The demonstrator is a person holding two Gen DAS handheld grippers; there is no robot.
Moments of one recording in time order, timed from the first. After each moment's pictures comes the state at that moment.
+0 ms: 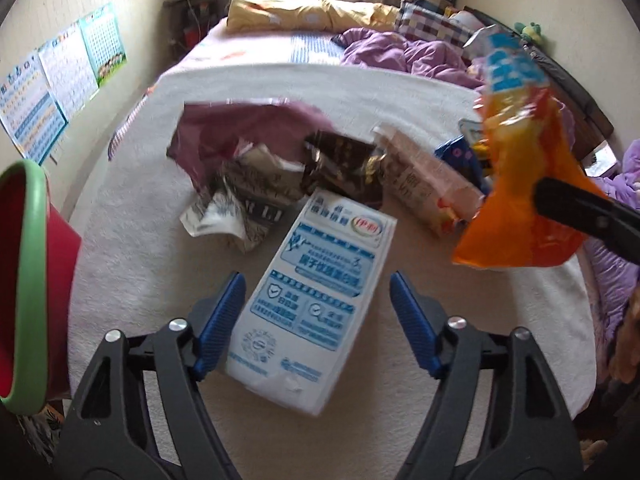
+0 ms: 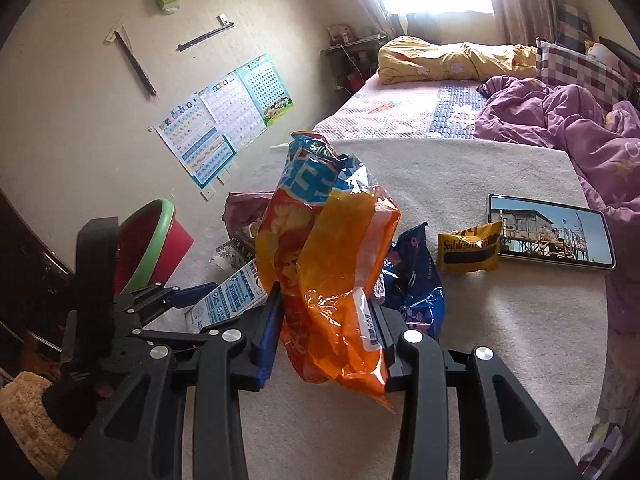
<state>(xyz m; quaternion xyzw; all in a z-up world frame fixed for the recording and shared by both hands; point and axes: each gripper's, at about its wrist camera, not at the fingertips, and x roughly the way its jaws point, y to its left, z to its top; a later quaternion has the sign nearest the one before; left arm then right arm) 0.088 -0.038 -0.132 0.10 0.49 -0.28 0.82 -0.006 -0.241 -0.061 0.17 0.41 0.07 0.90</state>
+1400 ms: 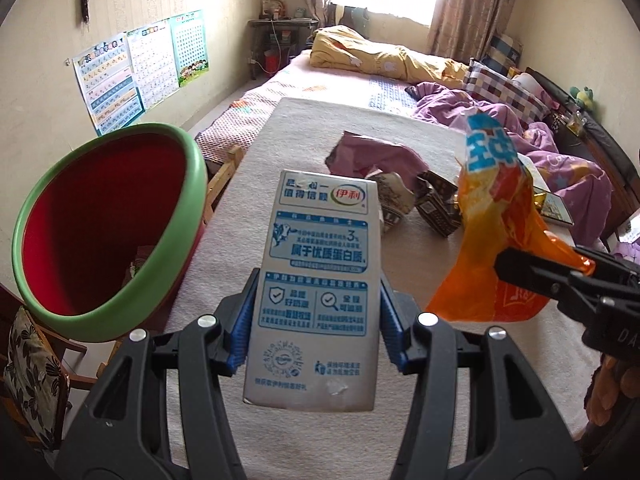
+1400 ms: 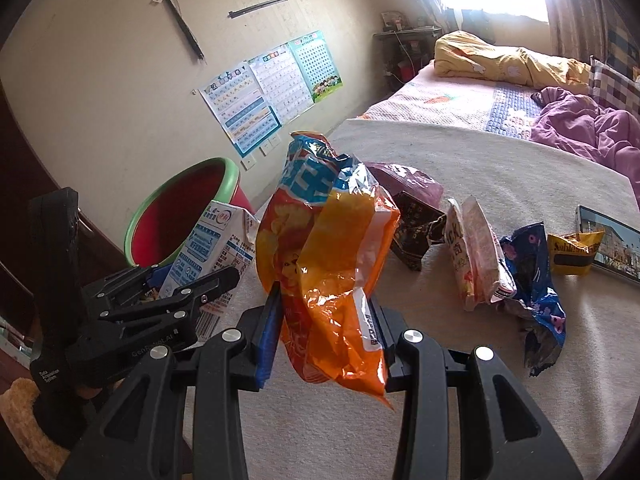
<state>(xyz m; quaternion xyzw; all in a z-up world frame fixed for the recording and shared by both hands) 0.062 0.051 -0.085 0.04 0.43 -0.17 0.89 0.013 -0.153 -0.064 0.13 0.42 0.15 0.89</state>
